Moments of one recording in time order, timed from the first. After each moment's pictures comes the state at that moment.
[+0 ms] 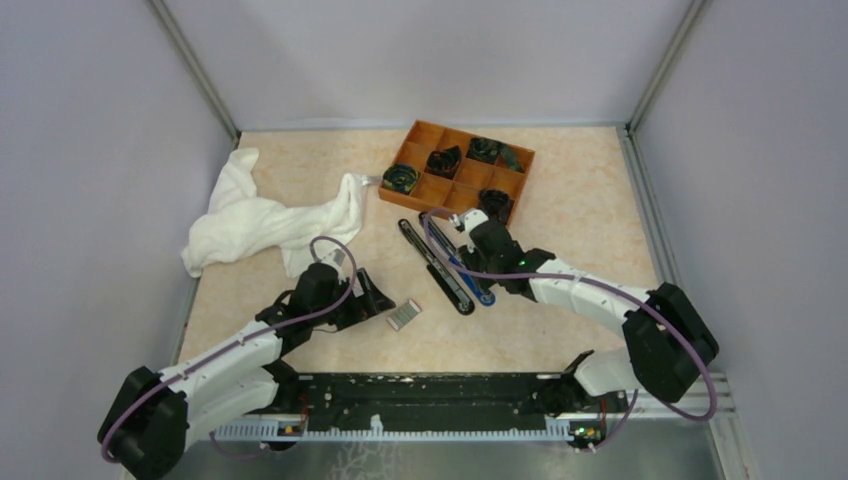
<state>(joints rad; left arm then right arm) -0.61 0.91 0.28 -0.07 0.14 -0.92 0.71 1.34 0.74 -0.26 0.14 0.06</state>
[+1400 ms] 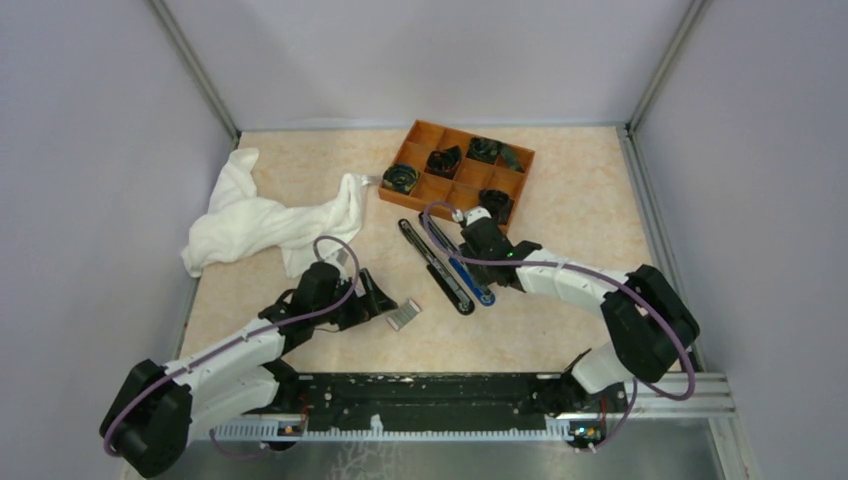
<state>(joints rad) -0.61 0.94 0.28 -0.04 0.17 -0.92 0.71 1.46 0.81 -0.31 0.28 0.19</state>
